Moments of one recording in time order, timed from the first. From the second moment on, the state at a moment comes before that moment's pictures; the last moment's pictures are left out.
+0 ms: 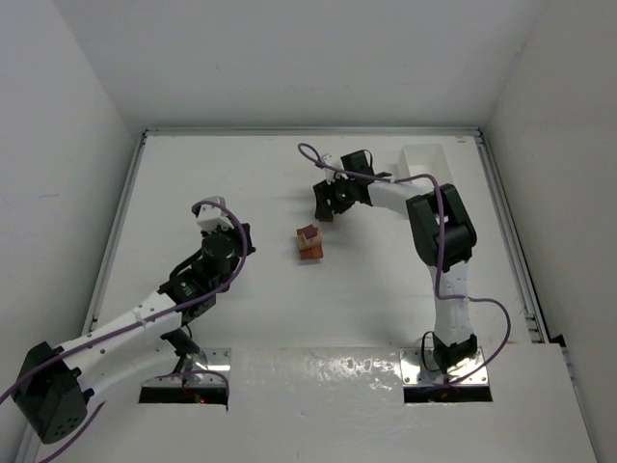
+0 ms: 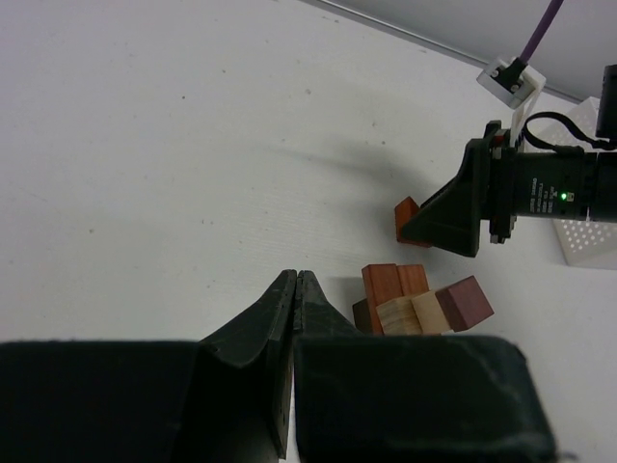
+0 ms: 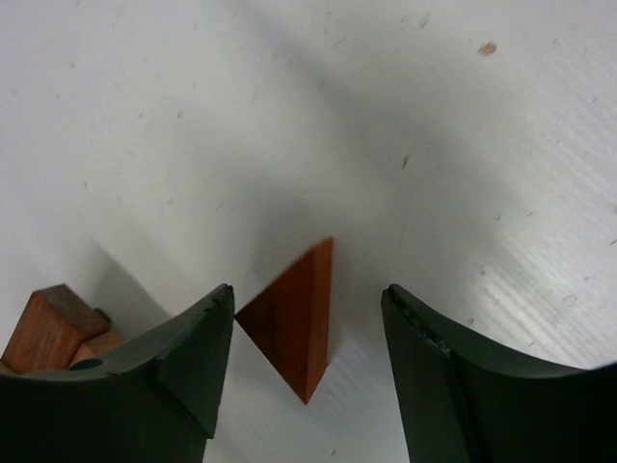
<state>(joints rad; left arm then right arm) -0.70 0.84 0.46 0.11 -0.62 -0.54 0.40 2.17 1.43 -0.16 -0.44 -0.11</state>
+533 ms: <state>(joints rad) -0.70 0.85 0.53 0.10 -0.58 -0.54 0.39 2.09 1.30 -0.08 -0.24 -0.05</state>
